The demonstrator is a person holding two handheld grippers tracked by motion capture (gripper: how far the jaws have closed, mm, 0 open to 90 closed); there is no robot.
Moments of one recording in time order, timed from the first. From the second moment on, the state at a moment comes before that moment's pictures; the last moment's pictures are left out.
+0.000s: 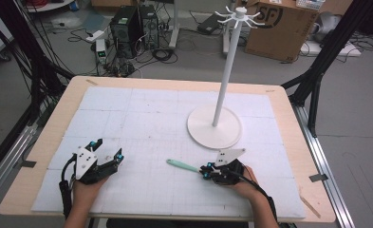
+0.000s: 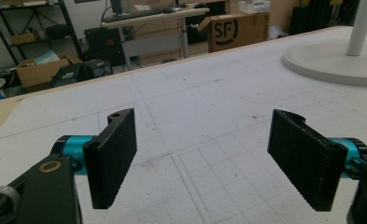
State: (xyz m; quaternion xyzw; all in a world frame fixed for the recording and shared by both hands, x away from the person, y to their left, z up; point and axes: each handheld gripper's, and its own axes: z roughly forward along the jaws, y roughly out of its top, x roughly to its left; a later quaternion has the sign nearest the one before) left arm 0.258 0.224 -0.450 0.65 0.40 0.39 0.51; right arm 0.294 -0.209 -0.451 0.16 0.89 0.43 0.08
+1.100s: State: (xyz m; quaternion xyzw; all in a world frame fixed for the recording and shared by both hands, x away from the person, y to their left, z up) left arm 0.259 0.224 -0.450 0.65 0.40 0.39 0.51; right arm 0.290 -0.224 -0.447 0.19 0.84 0.49 0.11
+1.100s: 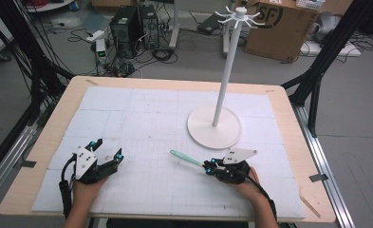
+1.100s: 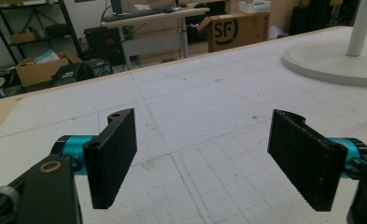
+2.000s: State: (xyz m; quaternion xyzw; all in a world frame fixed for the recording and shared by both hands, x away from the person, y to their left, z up) left arm 0.258 0.223 -0.450 0.66 0.39 0.40 0.51; right arm 0.281 -0.249 -0.446 0.28 0.75 0.56 0.20
